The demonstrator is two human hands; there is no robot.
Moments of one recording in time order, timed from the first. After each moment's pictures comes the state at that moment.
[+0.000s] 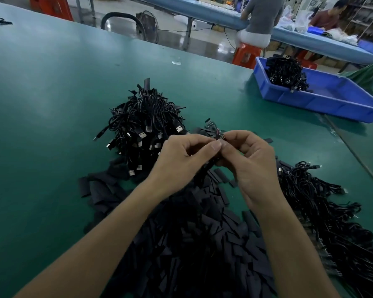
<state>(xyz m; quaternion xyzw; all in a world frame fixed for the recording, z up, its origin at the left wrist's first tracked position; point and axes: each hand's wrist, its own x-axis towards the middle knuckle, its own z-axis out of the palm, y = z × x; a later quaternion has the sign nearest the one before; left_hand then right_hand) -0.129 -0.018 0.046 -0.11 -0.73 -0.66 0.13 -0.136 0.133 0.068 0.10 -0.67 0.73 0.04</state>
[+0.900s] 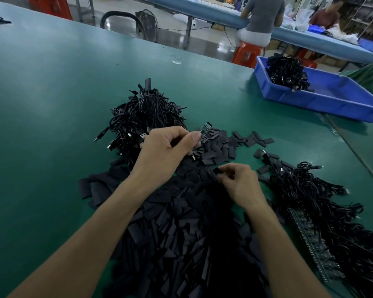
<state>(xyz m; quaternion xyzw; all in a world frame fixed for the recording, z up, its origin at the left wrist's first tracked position) -0.128 -0.046 0.050 -0.07 -0.77 -0.62 0.14 -0.160 0.157 0.008 0.01 -0.94 0.34 -0.01</state>
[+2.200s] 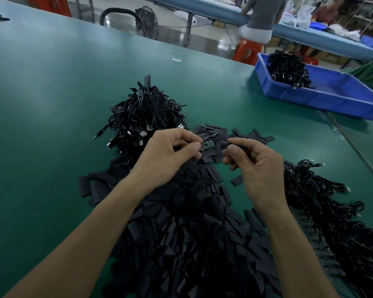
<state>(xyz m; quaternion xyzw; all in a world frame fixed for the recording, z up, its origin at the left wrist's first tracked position) -0.133 -0.050 0.039 -0.09 -0.78 -0.61 0.07 -0.138 0.152 0.048 0.13 -0.77 0.62 0.12</state>
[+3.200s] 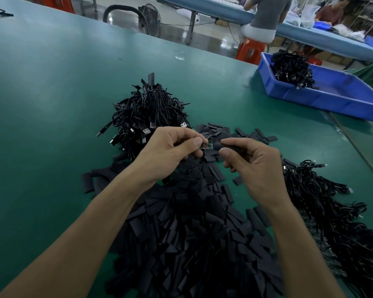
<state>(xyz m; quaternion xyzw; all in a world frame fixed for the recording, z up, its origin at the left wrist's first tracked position) -0.130 -0.052 0.049 -0.08 -0.74 -0.67 0.02 -0.139 0.149 0.056 0.18 -0.80 0.57 0.09</state>
